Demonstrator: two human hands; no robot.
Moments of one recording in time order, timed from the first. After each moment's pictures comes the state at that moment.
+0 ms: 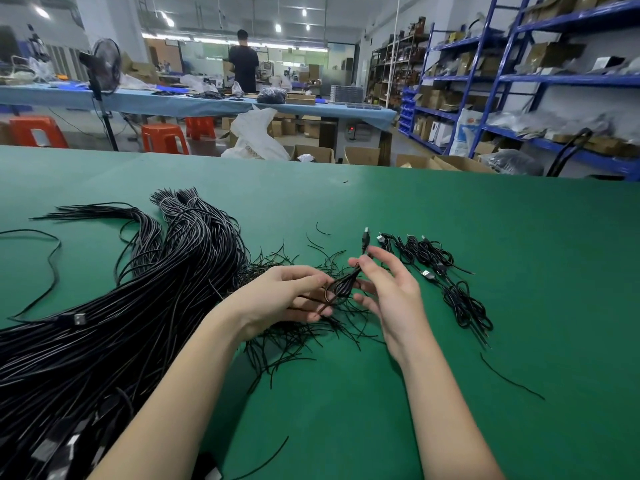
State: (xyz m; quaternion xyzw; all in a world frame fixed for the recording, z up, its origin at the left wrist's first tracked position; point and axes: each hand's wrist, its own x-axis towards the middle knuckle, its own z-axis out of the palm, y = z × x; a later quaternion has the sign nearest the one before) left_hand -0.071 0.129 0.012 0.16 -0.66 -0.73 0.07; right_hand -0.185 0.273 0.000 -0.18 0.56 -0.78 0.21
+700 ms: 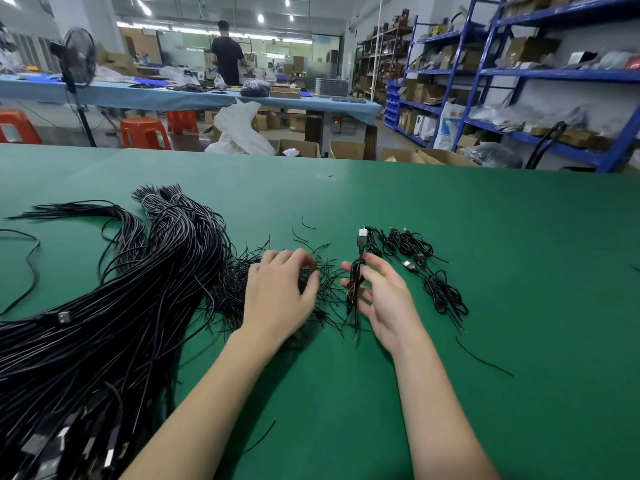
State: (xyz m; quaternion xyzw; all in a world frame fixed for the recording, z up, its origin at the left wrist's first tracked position) left_hand -0.093 0.159 -0.019 0.23 -0.89 -0.14 0.36; right_hand -0.198 0.283 -0.007 -0.11 0.56 -0.77 0.27
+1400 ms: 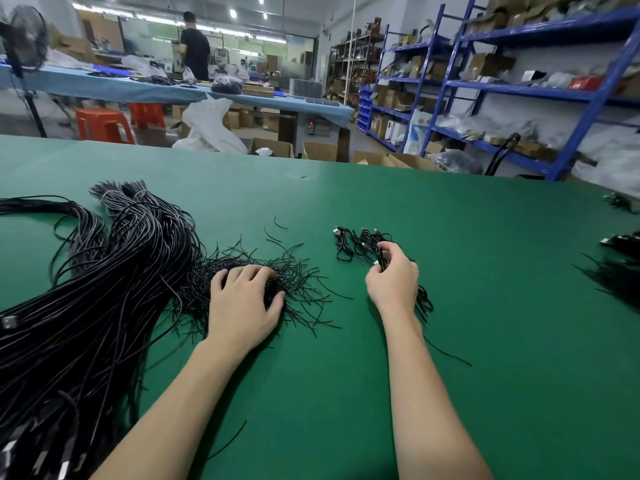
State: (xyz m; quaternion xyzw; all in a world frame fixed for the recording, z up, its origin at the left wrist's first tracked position) left_hand -0.095 0.142 -0.057 0.28 -0.91 -0.07 0.29; right_hand -0.260 0.303 -0.018 -0.13 0.87 -0.46 -0.10
